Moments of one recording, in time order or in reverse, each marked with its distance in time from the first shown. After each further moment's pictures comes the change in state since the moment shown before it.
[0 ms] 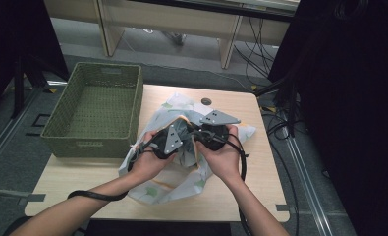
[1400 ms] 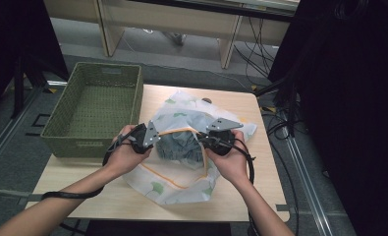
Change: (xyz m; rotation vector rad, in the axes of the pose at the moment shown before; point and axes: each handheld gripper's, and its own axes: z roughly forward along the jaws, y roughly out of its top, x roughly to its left) left arm 0.046 -0.027 -0.049 0.153 -0.031 0.067; right arm -0.023 -0.034 0.002 0.149 -0.019 -0.034
